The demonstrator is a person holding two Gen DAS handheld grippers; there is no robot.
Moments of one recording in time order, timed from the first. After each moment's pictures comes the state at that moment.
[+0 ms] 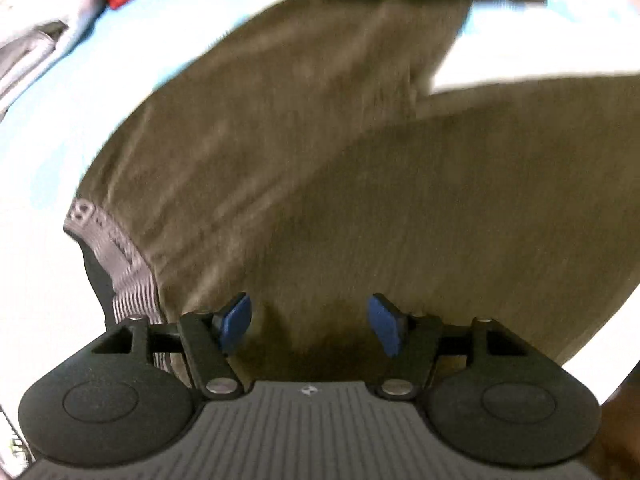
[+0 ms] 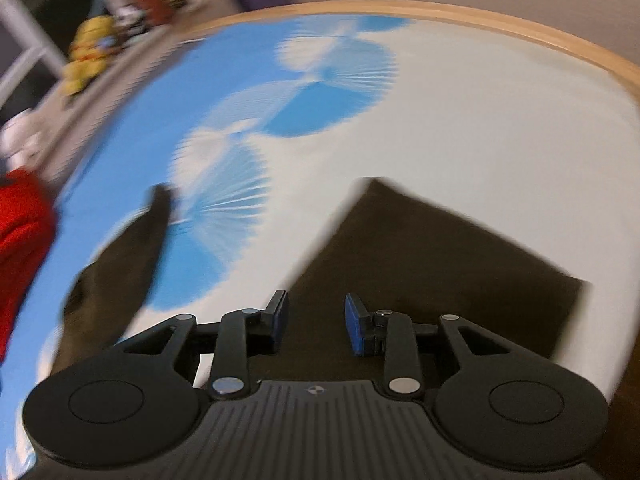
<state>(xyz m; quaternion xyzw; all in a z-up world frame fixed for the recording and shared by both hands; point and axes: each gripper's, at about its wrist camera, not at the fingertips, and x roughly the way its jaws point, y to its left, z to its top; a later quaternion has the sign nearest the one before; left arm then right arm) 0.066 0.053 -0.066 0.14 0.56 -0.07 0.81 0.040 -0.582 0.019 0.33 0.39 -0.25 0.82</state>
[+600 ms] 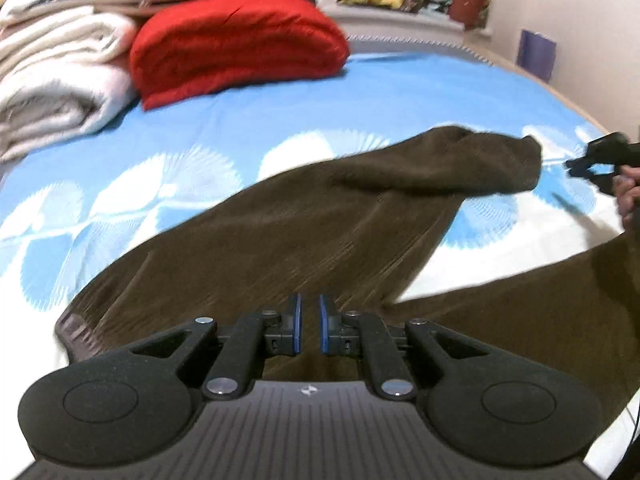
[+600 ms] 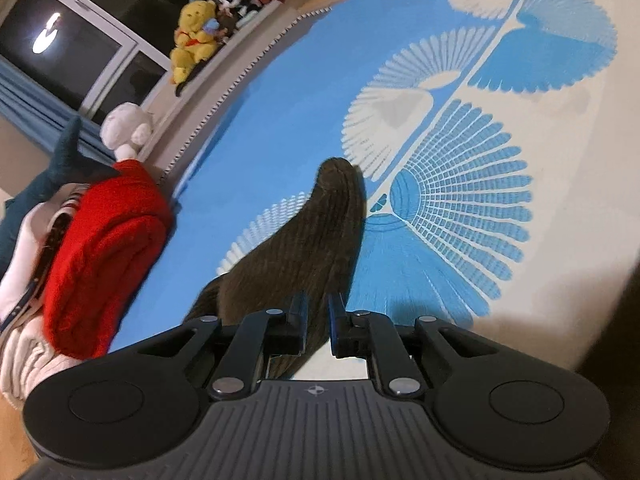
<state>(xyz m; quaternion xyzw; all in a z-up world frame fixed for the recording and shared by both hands) 0.116 0.012 -0.008 0.05 0.39 -0.07 0.92 0.198 -0.534 -0.034 0.41 0.34 -0.10 0.84</state>
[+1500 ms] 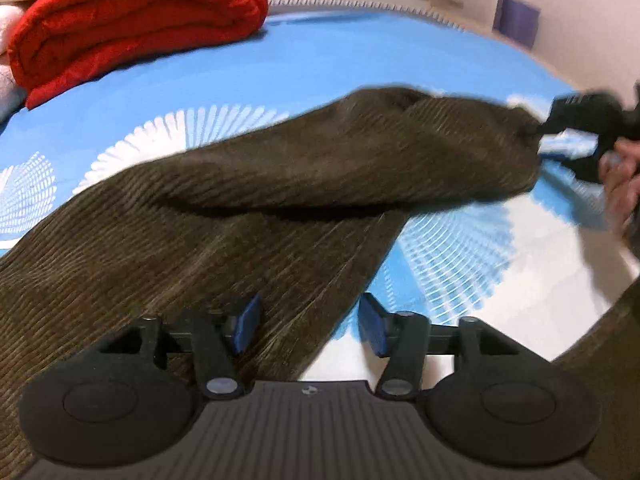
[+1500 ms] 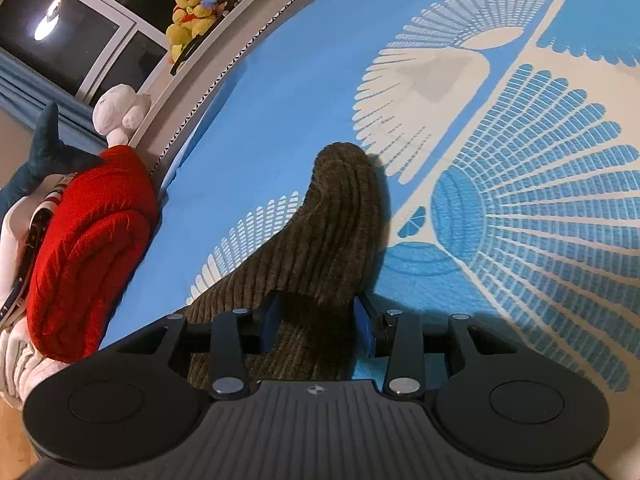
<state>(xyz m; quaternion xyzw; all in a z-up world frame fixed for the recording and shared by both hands) 0.256 -0.141 -0.123 0.06 0.43 -0.11 0.89 0.291 -0.545 -0.093 0.41 0.35 -0.07 0.84</state>
